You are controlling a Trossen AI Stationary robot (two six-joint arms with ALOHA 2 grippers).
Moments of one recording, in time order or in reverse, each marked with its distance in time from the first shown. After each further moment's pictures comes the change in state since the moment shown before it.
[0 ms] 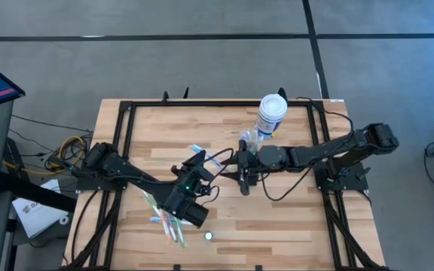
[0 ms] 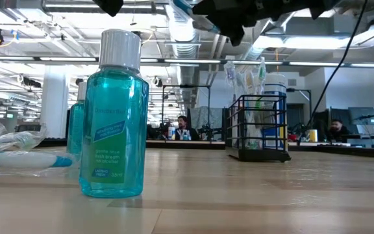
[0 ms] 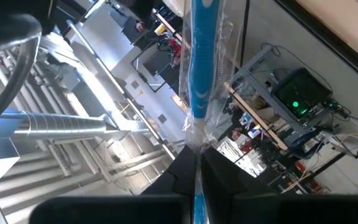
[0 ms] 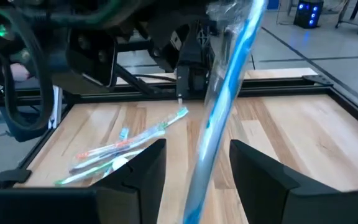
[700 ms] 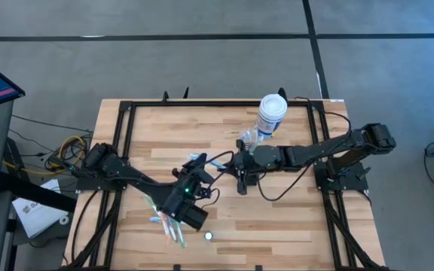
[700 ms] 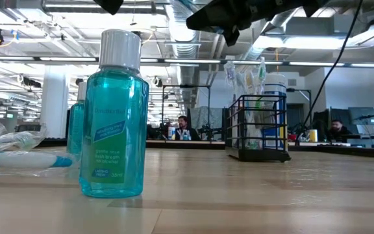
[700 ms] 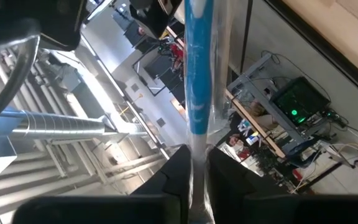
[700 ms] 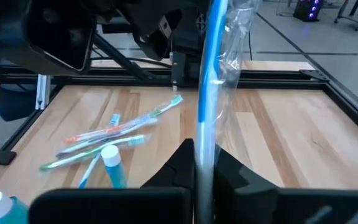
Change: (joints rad) left arm -0.006 0.000 0.001 0.033 0.009 -0.002; right arm 0.005 0.034 0.058 -0.086 0.000 -0.063
